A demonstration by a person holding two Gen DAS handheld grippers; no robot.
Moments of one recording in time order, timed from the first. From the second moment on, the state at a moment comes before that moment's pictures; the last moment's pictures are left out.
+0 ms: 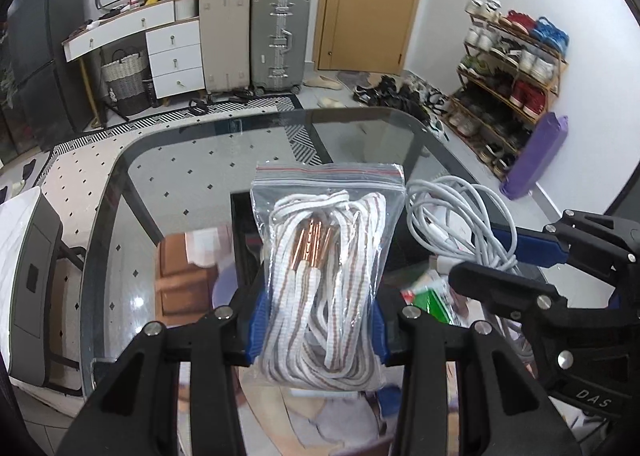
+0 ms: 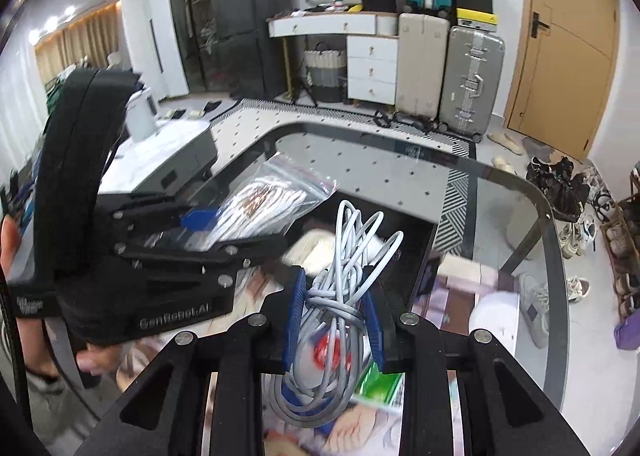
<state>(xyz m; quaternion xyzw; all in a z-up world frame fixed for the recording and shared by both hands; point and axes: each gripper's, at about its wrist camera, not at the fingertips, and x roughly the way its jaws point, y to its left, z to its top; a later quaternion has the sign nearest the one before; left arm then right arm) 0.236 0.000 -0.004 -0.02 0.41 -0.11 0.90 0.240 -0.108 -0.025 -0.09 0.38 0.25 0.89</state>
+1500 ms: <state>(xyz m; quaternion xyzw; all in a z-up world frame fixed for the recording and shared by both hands) 0.301 -0.005 -0.071 -0.03 0.49 -0.07 0.87 0.350 -0.115 -0.114 0.01 0.48 0.22 0.85</state>
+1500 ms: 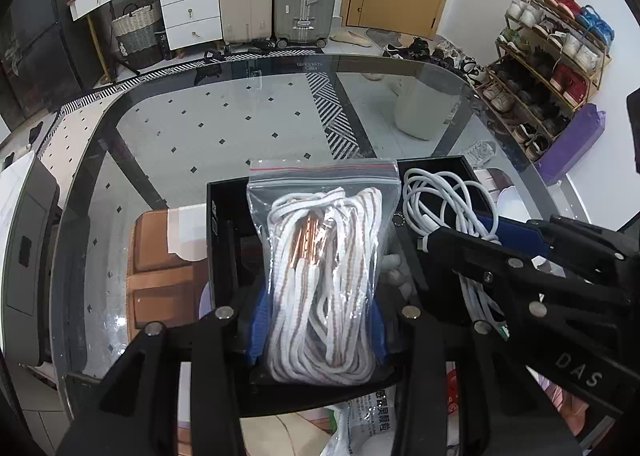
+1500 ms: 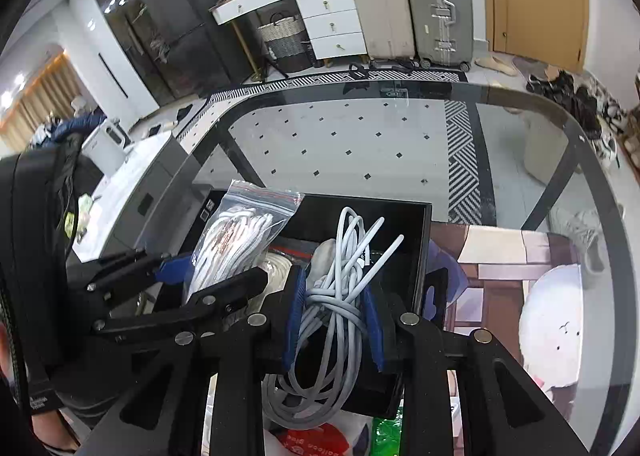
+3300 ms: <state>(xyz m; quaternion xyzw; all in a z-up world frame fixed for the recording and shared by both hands) 0.194 0.007 -0.081 0.02 0.49 -0.10 0.86 0.236 -0.178 -0.113 -0.07 0.47 0.22 0.85</state>
